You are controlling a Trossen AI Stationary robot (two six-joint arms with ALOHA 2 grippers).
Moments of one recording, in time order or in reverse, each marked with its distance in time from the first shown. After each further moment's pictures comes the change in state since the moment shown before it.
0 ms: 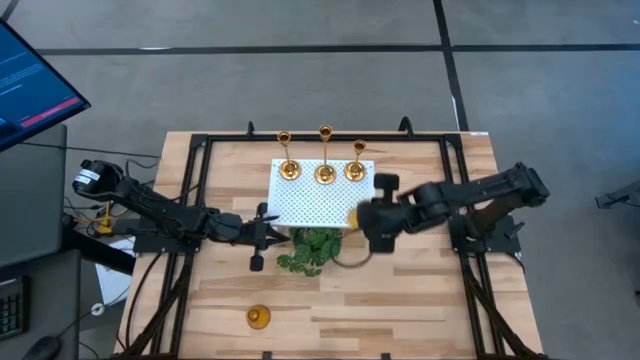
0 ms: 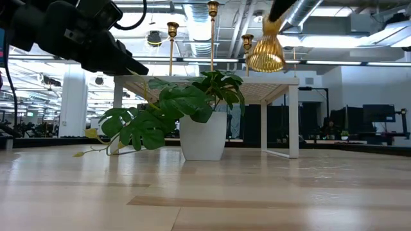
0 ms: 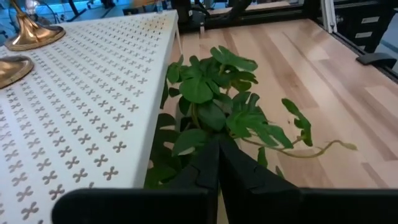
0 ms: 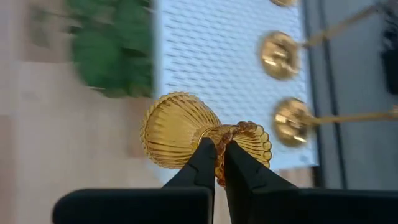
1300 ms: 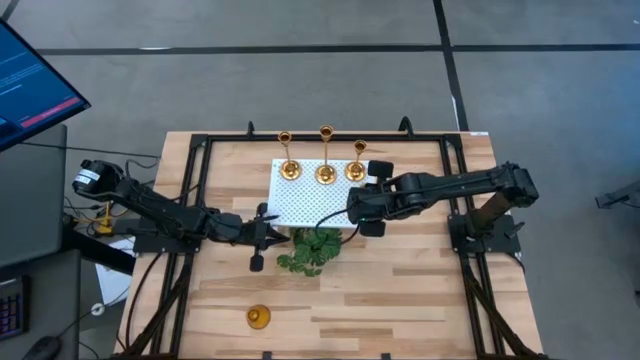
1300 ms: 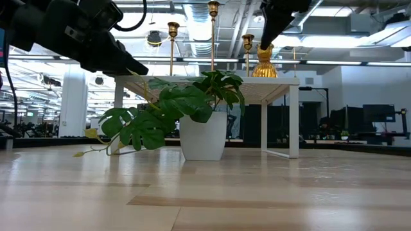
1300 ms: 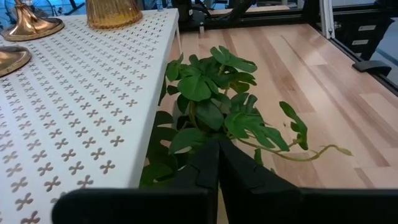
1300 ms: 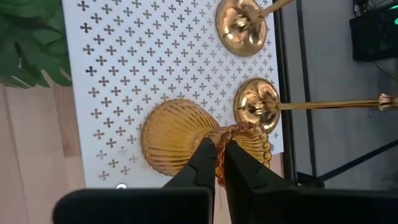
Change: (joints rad) left arm 0.000 0.000 0.000 -0.001 0.007 -0.043; right arm -0.141 0.085 -0.030 -0.011 0.028 -0.047
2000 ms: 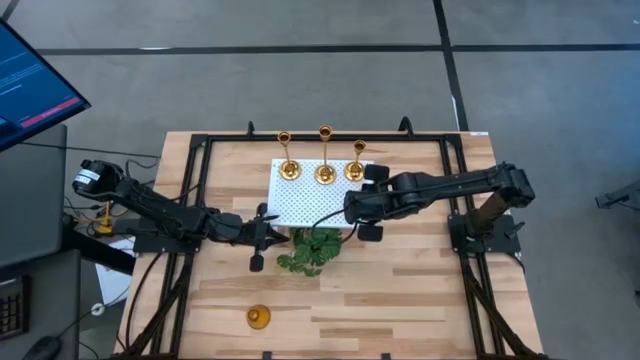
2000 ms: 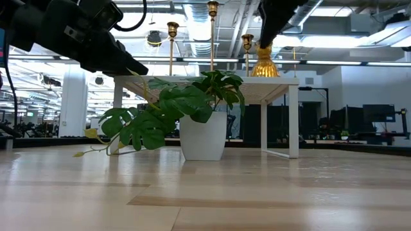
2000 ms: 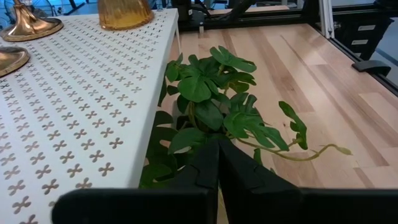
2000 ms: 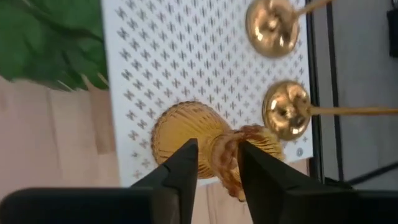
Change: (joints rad) left arm 0.000 0.000 0.000 0.000 0.001 0.000; right arm 0.004 0.013 0.050 -0.005 -0.075 0.006
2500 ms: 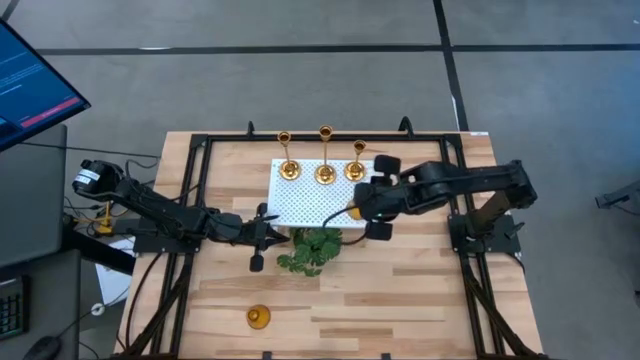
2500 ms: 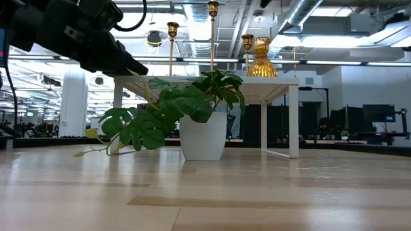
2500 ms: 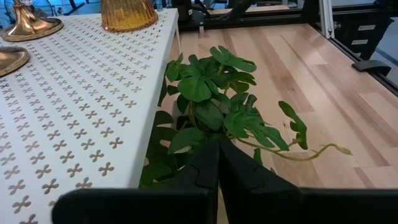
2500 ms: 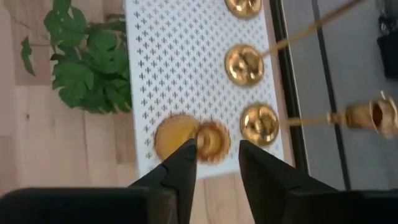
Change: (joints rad) left arm 0.000 0.000 0.000 0.000 0.000 0.000; right arm 0.065 -0.005 0.277 -0.174 0.016 0.037
